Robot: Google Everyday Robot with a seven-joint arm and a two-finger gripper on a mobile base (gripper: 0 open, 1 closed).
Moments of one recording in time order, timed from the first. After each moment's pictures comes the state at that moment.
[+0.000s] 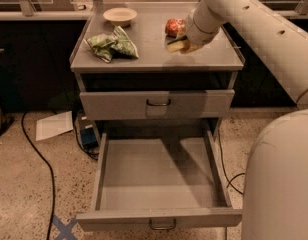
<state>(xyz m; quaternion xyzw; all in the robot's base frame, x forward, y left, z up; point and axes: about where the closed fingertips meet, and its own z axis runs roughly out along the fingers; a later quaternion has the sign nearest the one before) 0.785 -0.115 0.874 -0.81 0.49 -0.18 0.26</state>
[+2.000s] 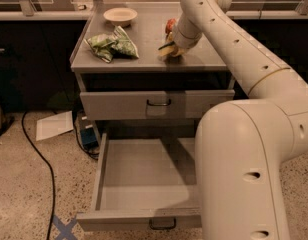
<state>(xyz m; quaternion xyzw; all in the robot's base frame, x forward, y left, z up) 0.855 -0.093 0.820 -0.82 0.48 -0.19 0.24</state>
